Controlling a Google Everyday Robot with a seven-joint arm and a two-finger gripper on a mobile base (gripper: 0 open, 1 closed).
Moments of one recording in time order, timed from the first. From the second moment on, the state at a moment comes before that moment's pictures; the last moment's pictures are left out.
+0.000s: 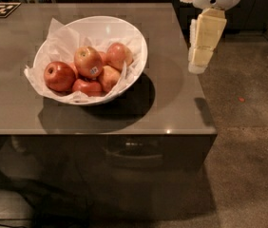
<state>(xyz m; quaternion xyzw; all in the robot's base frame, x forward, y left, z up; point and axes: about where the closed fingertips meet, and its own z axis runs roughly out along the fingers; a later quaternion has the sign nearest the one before) 0.536 -0.123 1.019 -0.69 0.70 -0.05 0.17</state>
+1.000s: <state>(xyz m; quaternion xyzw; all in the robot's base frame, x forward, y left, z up) 0.557 -0.024 1.049 -0.74 0.64 -0.02 0.21</state>
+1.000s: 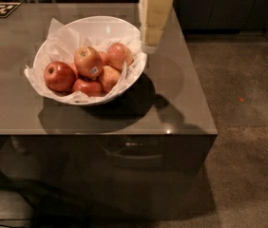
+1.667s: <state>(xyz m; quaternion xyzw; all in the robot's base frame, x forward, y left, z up) 0.576 0.001 1.051 -0.75 0.62 -0.02 0.24</state>
